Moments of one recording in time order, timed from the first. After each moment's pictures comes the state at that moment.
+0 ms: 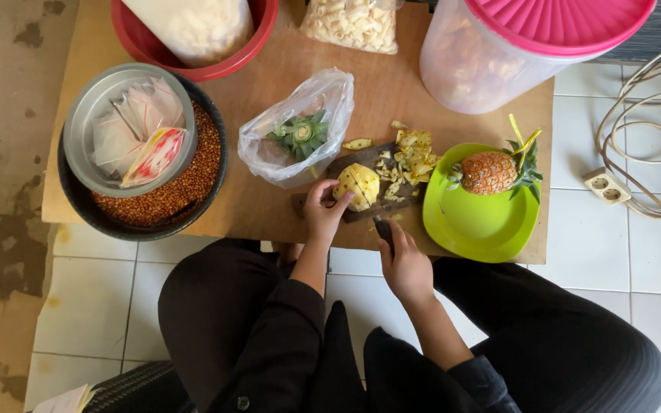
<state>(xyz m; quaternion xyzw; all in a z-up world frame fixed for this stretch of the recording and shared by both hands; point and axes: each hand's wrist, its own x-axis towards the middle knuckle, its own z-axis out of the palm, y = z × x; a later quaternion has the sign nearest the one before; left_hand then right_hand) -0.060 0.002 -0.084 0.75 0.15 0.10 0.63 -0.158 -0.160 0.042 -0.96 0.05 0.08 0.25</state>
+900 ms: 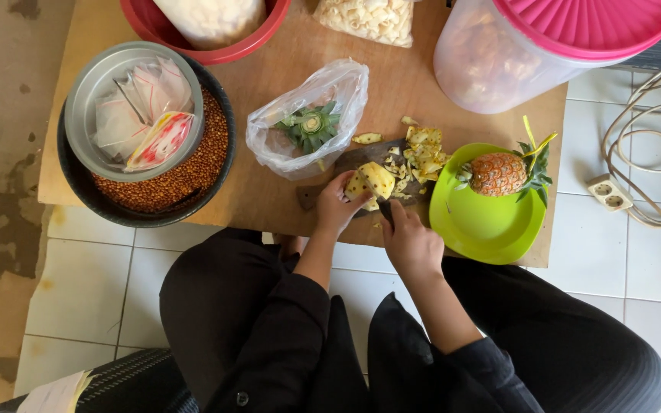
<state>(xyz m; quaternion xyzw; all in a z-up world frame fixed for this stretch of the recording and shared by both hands) -0.054 -0.007 -0.096 0.63 0.15 -0.05 0.76 -0.121 -0.156 0.047 -0.99 0.04 0.10 0.08</state>
